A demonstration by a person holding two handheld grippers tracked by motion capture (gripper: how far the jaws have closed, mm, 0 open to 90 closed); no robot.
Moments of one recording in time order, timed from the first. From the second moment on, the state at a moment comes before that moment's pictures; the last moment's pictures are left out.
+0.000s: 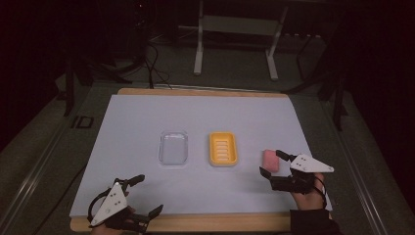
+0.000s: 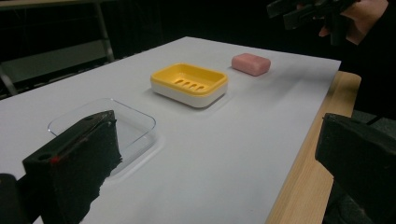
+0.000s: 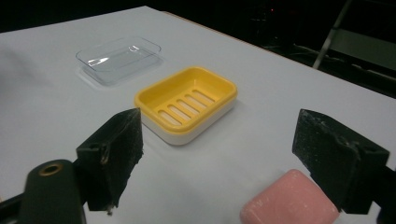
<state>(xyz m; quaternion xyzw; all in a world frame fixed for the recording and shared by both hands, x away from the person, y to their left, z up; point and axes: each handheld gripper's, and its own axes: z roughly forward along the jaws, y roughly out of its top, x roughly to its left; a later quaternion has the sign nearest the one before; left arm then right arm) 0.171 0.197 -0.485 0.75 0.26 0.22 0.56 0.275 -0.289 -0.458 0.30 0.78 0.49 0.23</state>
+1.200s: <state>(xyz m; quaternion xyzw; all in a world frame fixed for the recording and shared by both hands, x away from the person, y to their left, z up) 0.170 0.196 -0.486 0.76 0.26 0.22 0.55 0.288 -0.277 -0.468 0.41 0.82 0.31 0.26</state>
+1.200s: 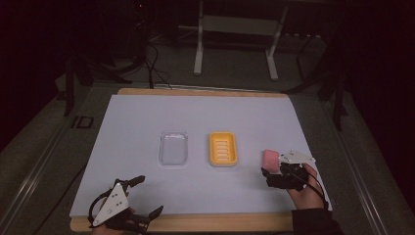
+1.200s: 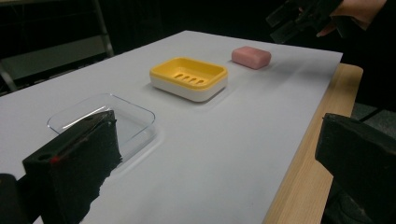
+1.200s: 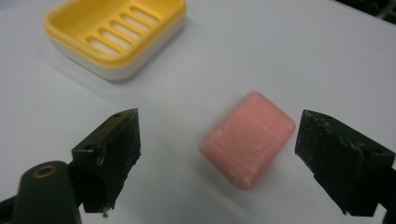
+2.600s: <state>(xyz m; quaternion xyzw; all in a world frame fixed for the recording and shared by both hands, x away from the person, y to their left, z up) 0.172 0.196 -0.487 0.76 0.26 0.23 0.54 0.311 -0.292 -0.478 0.59 0.80 0.04 -0.05</state>
